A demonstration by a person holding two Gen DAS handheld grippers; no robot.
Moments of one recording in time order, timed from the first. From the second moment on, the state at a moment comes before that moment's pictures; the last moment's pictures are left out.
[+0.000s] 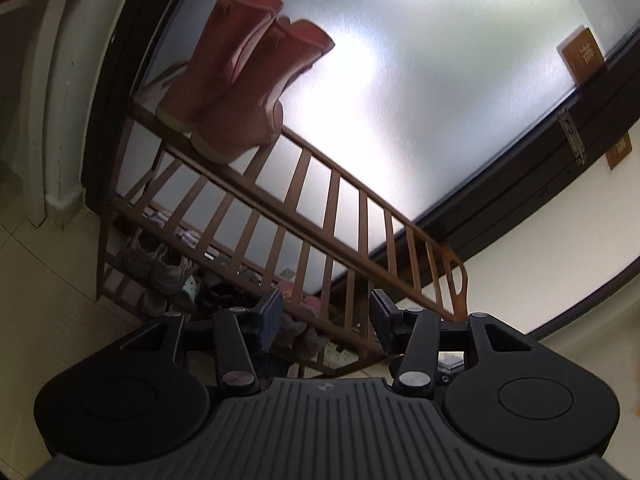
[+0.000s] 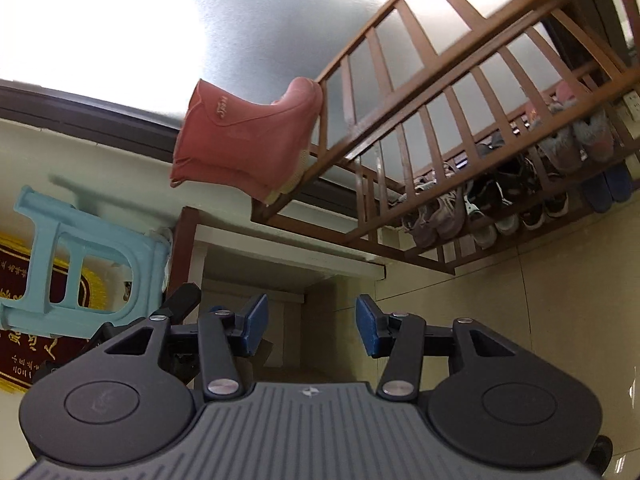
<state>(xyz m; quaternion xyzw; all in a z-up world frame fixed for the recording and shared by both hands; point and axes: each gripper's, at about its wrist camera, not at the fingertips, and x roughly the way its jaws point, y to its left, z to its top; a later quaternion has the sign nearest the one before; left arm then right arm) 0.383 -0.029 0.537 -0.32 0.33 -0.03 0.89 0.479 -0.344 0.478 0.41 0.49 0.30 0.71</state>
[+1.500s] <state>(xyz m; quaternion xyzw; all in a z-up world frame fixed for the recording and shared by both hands) 0.318 -0.065 0.220 -0.17 0.17 -0.03 0.97 0.315 -0.300 0.214 0.16 0.22 0.11 0.96</state>
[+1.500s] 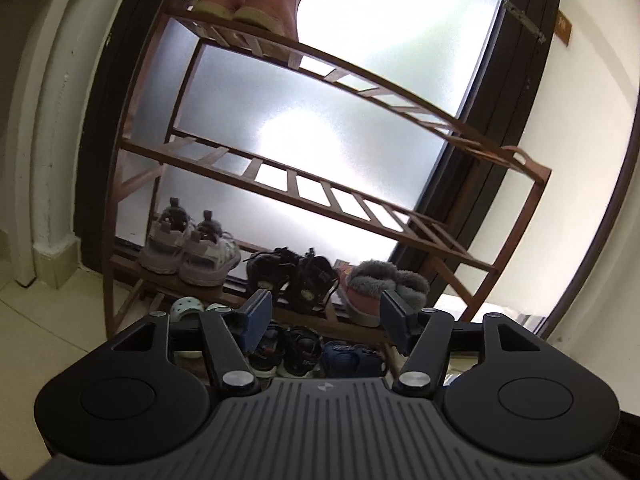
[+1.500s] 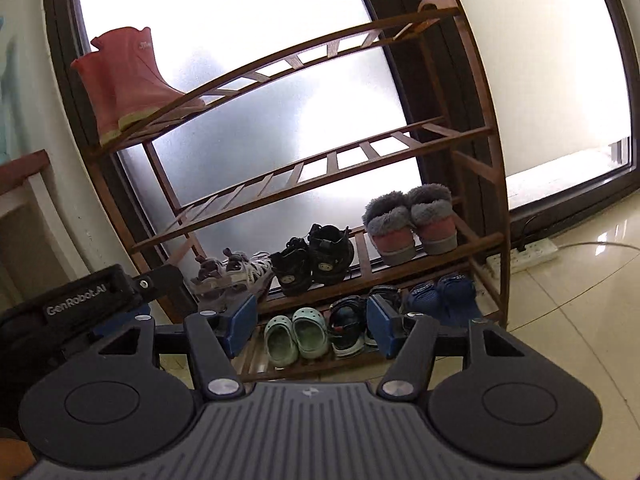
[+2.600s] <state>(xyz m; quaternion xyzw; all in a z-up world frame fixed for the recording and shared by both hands) 0.319 -0.074 0.187 -0.03 0.19 0.12 0.97 0.310 -0.281 0.195 0.07 0.22 0.05 0.97</state>
